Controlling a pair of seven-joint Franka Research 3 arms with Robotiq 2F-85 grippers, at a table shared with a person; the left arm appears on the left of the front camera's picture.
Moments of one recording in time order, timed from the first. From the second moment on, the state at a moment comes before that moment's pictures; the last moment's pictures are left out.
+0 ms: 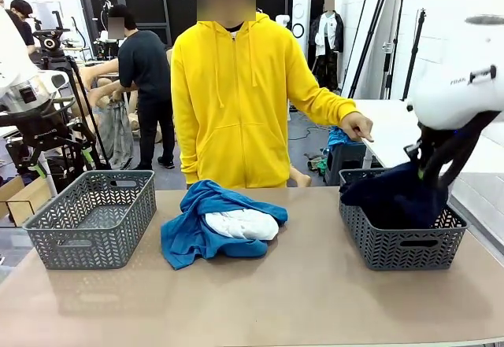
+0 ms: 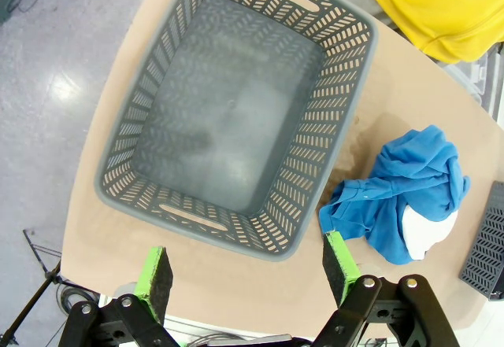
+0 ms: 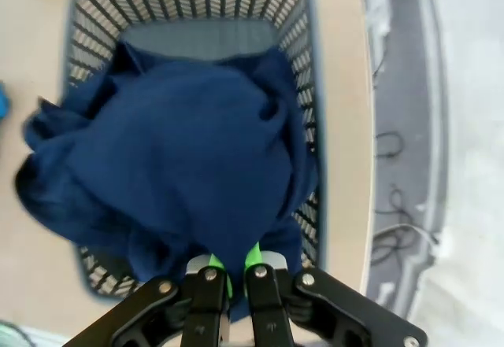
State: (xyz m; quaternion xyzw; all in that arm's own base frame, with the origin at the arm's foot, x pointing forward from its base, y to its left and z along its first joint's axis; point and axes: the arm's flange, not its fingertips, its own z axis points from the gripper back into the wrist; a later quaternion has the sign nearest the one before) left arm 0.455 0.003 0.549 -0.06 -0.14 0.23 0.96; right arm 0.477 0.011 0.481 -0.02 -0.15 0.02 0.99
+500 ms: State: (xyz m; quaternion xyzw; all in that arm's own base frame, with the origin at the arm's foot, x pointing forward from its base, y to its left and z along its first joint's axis) left arm 0.455 0.003 0.549 -0.06 -0.14 0.23 0.96; right arm 0.482 0.004 0.460 0.01 -0.16 -0.01 0.99
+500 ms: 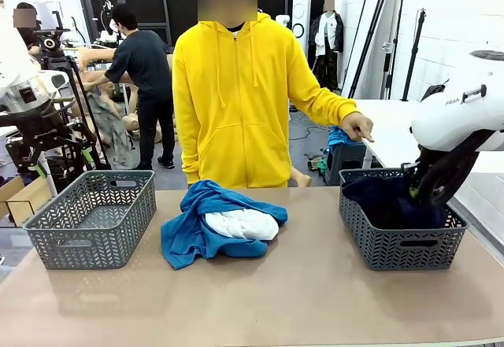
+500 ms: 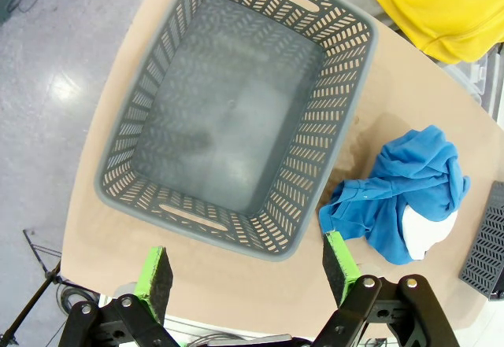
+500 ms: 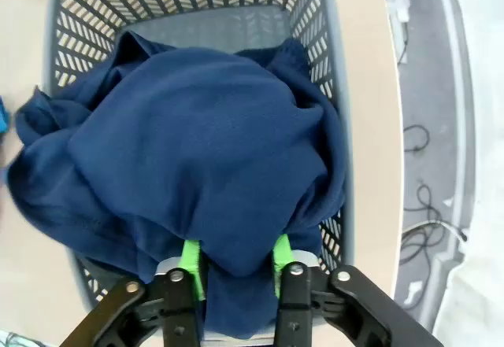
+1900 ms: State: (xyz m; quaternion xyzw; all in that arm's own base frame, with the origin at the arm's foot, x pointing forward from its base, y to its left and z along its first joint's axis) left arm 0.455 0.003 0.549 -0.06 -0.14 0.23 0.96; right arm 0.390 -0.070 0.626 -0.03 -0.28 -0.07 0.96
